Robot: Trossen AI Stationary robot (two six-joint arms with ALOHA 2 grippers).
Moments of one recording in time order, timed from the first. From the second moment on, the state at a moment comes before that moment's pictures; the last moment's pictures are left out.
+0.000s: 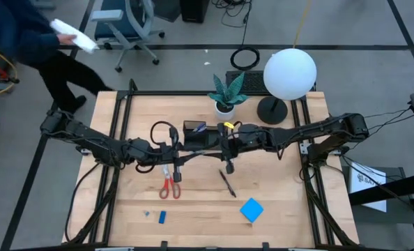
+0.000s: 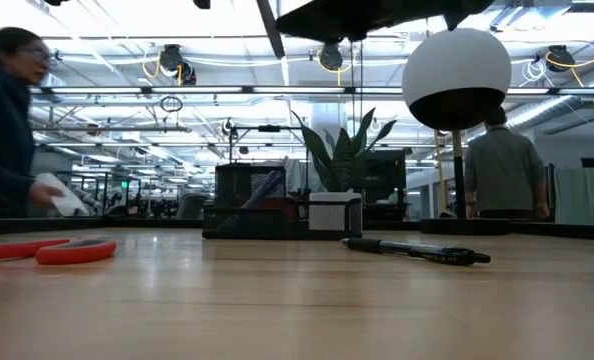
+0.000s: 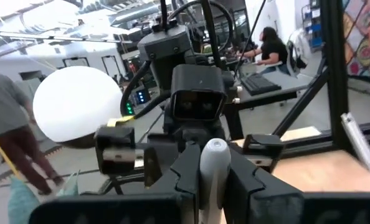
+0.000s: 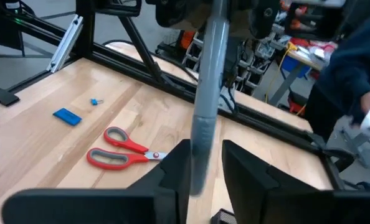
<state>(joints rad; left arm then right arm) -0.28 1.28 0.70 0.69 -0.35 0.28 0.05 1.51 0.98 0.28 -0.08 -0.36</state>
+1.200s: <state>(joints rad) -0.24 1.22 0.70 0.61 -0.06 -0.45 0.45 1.67 0.98 0.59 0.68 -2.05</state>
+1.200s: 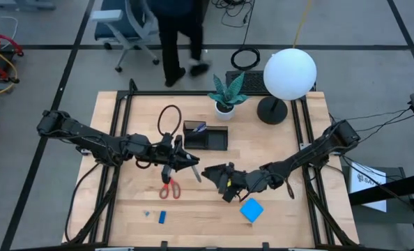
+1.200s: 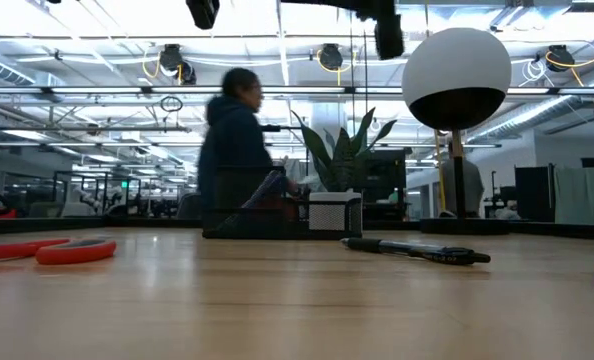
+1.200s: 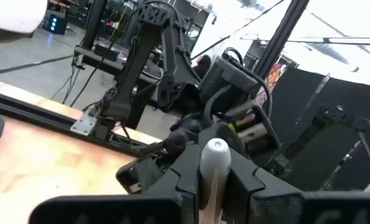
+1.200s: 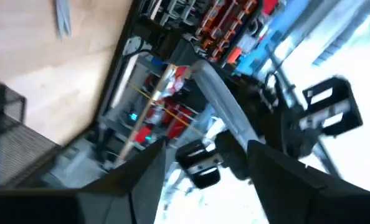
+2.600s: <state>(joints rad) -0.21 1.33 0.70 0.71 0.00 -0.47 0.41 1.83 0.98 0.90 0.52 -2.14</state>
